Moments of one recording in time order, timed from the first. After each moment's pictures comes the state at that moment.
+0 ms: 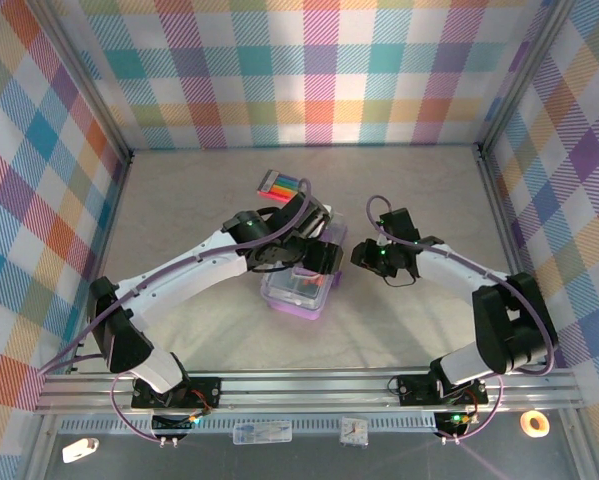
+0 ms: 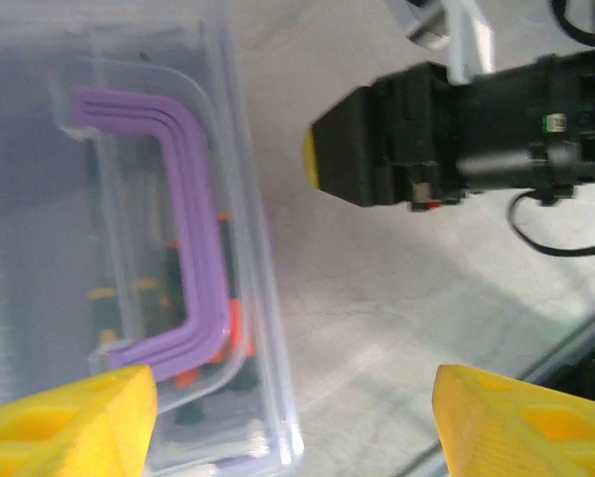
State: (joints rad) left arm -0.94 1.57 1.55 -0.93 -0.06 -0.50; right arm 0.38 1.46 0.81 -0.35 -0.30 0.67
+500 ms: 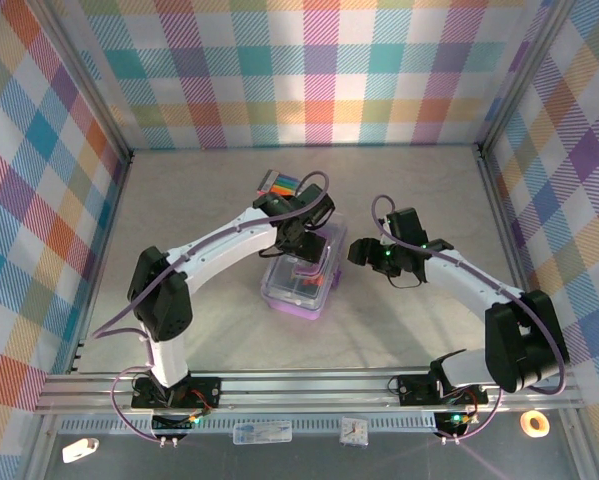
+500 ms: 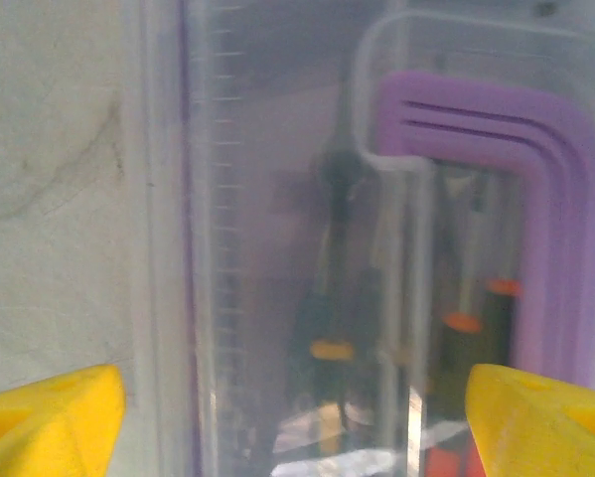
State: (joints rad) left arm -0.80 1.84 1.65 -1.07 -0.24 -0.44; right arm 0.37 1.37 0.79 -0.37 -0.33 0.60
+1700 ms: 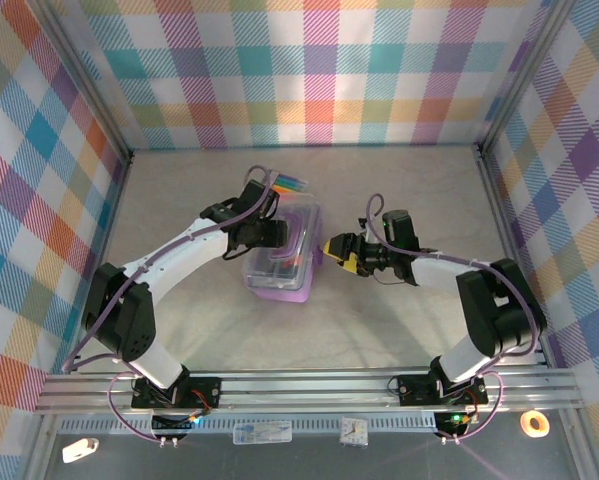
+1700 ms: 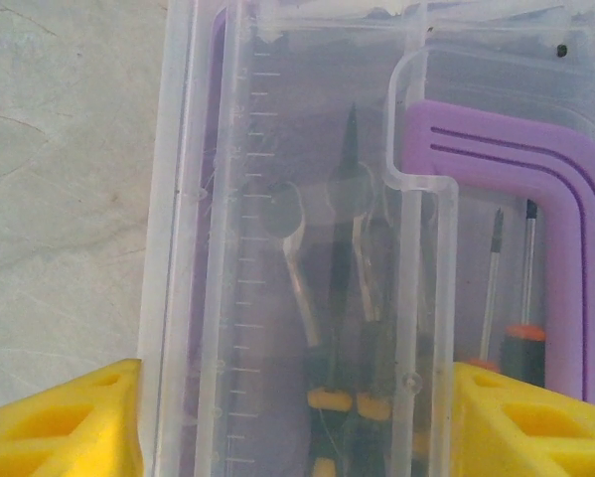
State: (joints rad) left arm -0.56 1.62 1.25 -0.67 -0.12 -0.45; right arm 0.36 1.59 0.68 0.23 -0.82 0.84
